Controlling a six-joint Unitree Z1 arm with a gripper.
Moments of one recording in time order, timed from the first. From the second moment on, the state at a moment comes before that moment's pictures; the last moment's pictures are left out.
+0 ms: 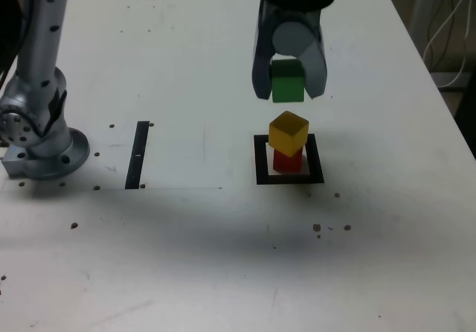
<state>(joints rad) -0.06 2.01 -1.83 1.51 0.05 0.02</state>
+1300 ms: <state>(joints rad) -0.08 2.09 -1.78 1.47 0.04 0.01</state>
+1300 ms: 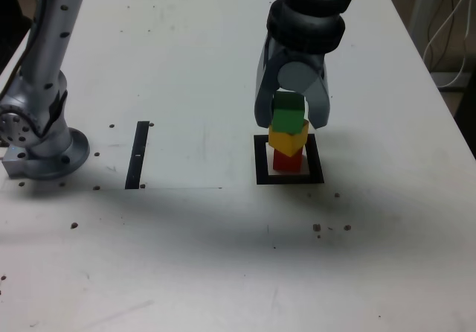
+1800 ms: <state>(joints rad) -0.08 1.96 -1.80 1.53 0.05 0.04</state>
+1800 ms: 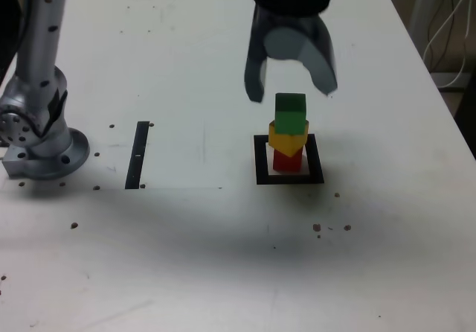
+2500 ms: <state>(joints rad) -0.03 1.50 -1.23 1.47 0.07 0.06</state>
